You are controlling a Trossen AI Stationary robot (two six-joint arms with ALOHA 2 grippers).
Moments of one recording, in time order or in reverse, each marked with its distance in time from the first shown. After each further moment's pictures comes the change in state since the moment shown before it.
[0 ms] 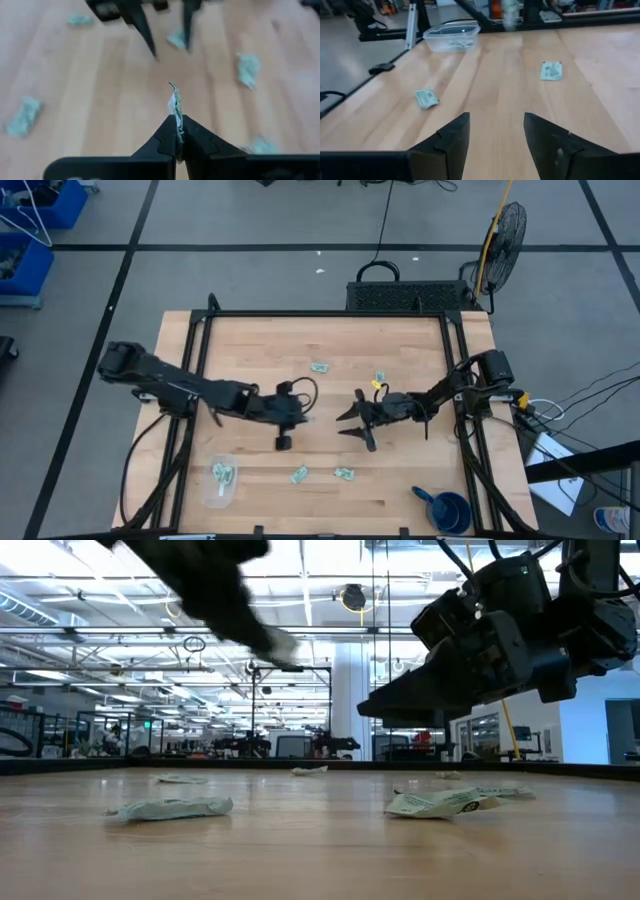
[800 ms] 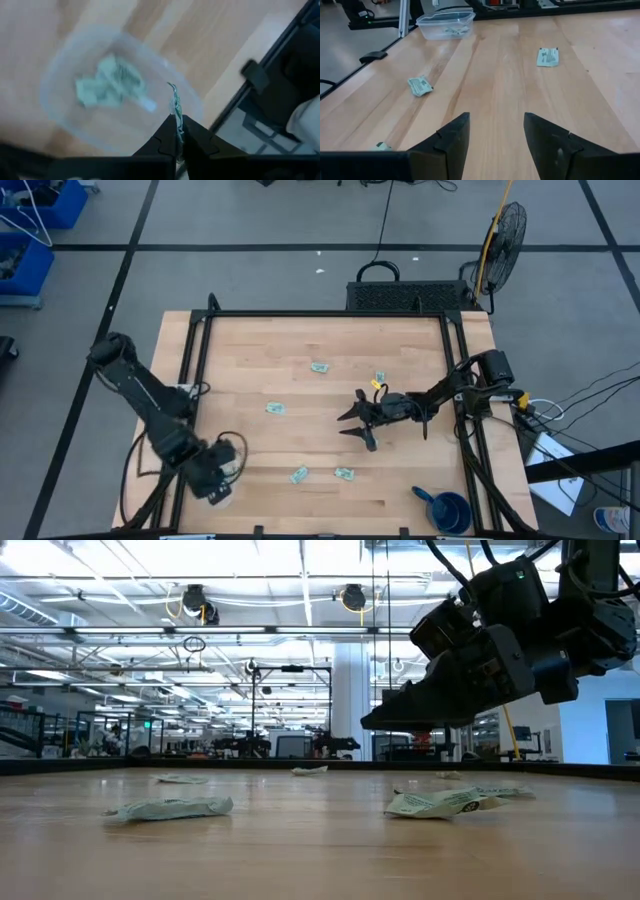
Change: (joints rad) left arm -0.665 -0.122 0.000 -0.568 0.221 -1.414; right arm -0.002 0.000 0.000 -0.059 0.002 0.001
